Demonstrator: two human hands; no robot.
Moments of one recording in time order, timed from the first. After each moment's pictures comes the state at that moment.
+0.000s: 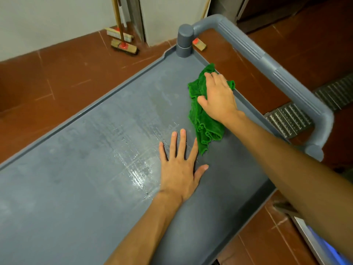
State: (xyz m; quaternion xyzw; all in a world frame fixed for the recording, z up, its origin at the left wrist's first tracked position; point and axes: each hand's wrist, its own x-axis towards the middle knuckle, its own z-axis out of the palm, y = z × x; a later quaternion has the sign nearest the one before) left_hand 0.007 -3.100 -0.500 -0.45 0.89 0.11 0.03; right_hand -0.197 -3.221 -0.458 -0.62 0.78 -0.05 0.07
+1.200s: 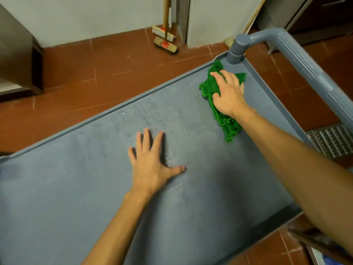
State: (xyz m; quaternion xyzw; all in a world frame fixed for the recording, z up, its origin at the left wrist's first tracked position) left_hand 0.149 -3.124 -0.445 -0.67 0.69 0.27 -0.02; right_hand -0.127 -3.269 -0.460 -0.64 0.74 -0.09 0.20
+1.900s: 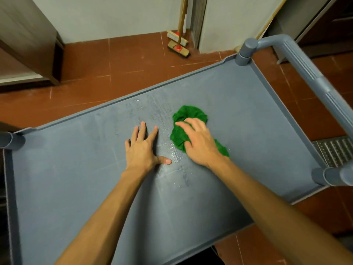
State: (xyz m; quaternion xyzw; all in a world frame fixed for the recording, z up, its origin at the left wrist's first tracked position) left_hand 0.195 -3.107 -0.457 -0.68 0.70 0.22 0.04; right_hand -0.010 -3.118 -0.469 -0.75 0.59 -0.15 0.25
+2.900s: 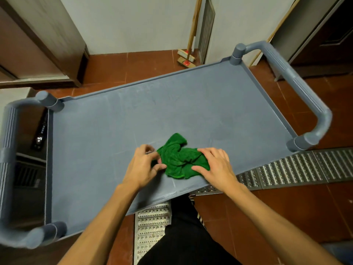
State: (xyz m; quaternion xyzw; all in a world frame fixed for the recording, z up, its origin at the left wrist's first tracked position) left_hand 0.225 -2.921 -0.445 -0.62 0.72 0.28 -0.13; right_hand -0.049 -2.912 -0.455 -0.75 0.62 -0.10 0.21
